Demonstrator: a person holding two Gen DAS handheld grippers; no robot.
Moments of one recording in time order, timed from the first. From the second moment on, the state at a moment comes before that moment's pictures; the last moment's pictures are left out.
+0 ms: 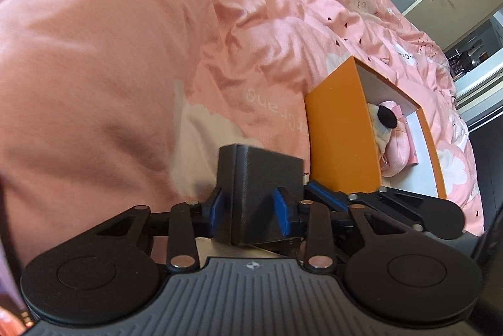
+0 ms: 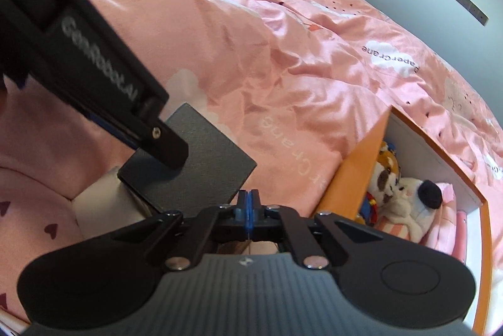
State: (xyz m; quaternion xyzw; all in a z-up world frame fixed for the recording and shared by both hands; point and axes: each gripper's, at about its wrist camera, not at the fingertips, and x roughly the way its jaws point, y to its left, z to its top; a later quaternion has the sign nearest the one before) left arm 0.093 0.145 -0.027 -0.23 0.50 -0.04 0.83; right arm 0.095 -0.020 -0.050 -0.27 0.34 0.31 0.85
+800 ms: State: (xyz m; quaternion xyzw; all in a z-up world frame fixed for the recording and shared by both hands) left arm 0.114 0.164 -0.066 -0.32 0.54 0.03 0.78; right arm 0.100 -0.020 -0.054 -0.29 0.35 0.31 0.84
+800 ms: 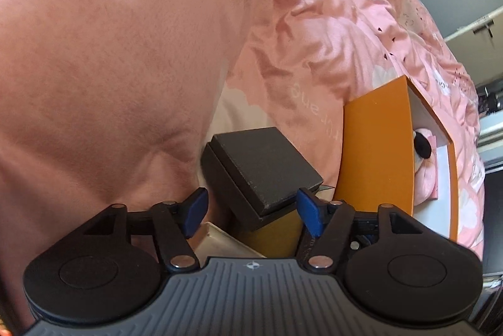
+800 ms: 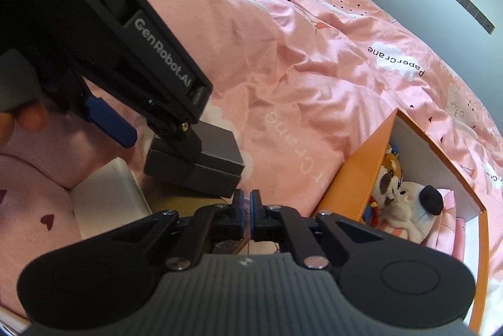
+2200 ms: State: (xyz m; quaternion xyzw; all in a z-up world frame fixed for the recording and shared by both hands) left arm 0.118 0.185 -0.034 -0.32 0.51 0.00 0.80; right arm 0.162 -0.007 -0.021 -0.18 0.48 0.30 0.80
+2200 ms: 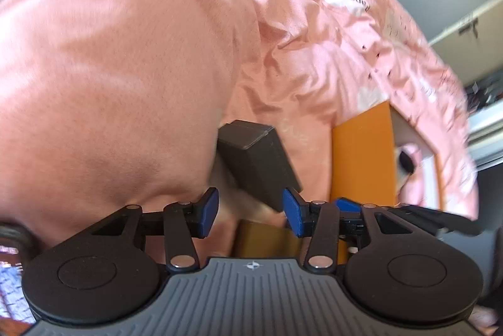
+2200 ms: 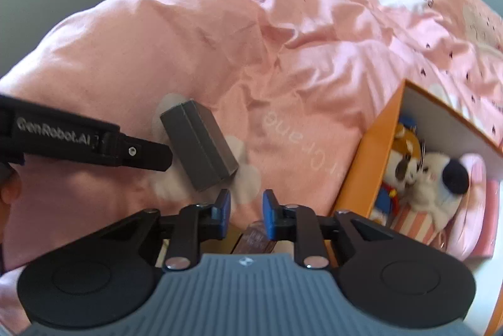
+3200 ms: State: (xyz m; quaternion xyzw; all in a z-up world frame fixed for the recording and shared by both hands) left arm 0.123 0.151 -0.030 -0.23 0.47 0.04 0.85; right arm 0.193 -0.004 -0.035 -0.15 0.58 0.29 0.75
